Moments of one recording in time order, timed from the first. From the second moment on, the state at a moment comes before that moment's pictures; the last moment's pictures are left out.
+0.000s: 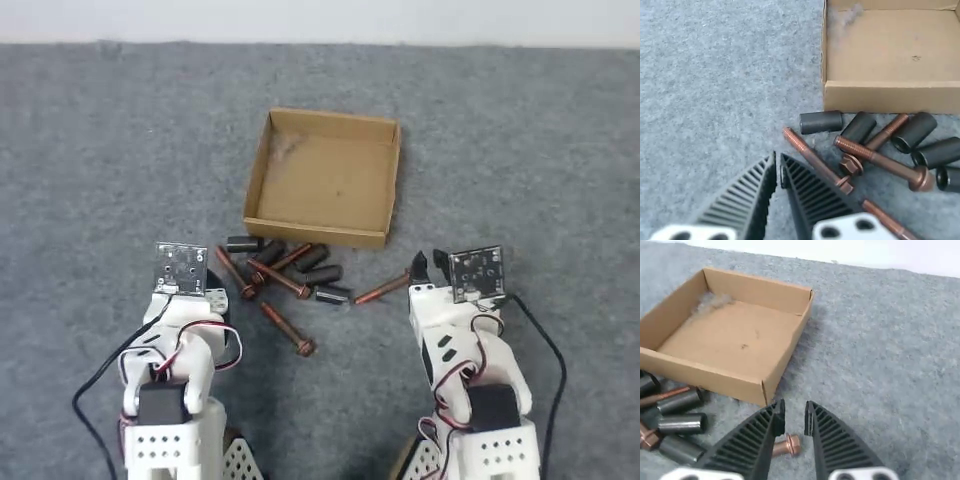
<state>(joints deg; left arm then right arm) -8.1 -103.3 97.5 58.0 -1.3 -12.7 -103.0 91.6 47.1 0.0</state>
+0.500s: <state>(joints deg) -8.0 -103.3 97.5 58.0 -1.3 -14.3 -61.9 70.8 44.4 -1.7</state>
